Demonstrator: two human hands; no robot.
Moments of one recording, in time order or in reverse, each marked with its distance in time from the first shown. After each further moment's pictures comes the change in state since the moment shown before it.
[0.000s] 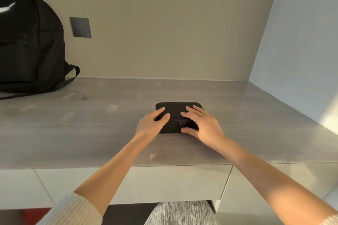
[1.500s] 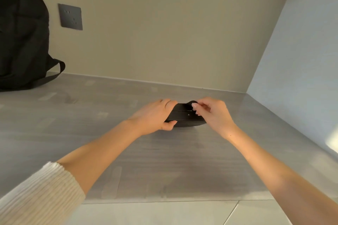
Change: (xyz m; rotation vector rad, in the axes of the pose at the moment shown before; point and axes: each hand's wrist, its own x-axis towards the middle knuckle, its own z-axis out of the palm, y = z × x) left_hand 0.079 0.028 -0.023 0.905 -0.093 0.757; right_hand 0.076 0.002 -0.041 0.482 0.133 0.198
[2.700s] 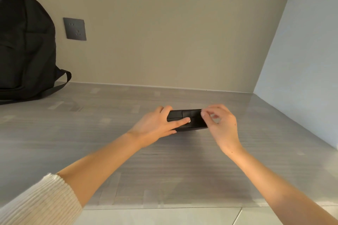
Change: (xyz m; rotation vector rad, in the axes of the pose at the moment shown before) left_hand -0.007 0.008 0.009 0.031 -0.027 0.098; right_hand -0.020 0.026 0.005 -0.015 0.300 0.048
